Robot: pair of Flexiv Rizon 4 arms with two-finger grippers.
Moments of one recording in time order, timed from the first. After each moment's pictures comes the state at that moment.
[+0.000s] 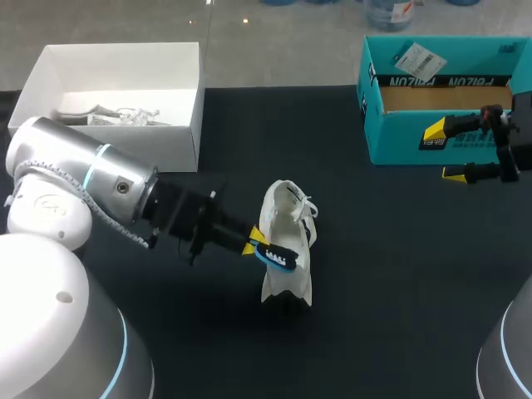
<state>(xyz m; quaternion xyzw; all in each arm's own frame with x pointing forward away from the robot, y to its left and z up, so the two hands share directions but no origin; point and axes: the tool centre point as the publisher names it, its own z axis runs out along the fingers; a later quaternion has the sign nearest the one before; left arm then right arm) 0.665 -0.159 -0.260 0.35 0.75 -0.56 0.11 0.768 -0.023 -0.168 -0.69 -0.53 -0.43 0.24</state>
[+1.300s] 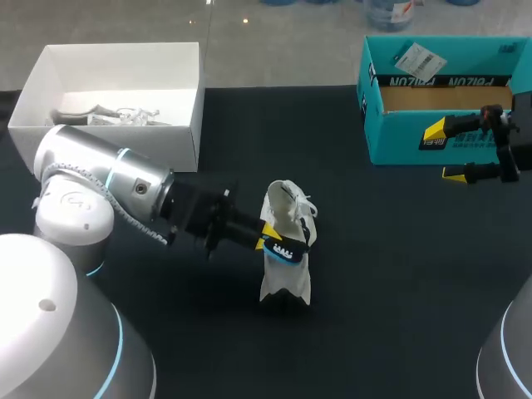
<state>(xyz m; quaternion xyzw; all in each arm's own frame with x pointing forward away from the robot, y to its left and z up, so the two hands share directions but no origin) 0.692 -0.179 -0.283 0.35 0.73 -0.58 0.12 0.768 -0.023 -0.168 -0.69 -0.53 -0.43 0.24</state>
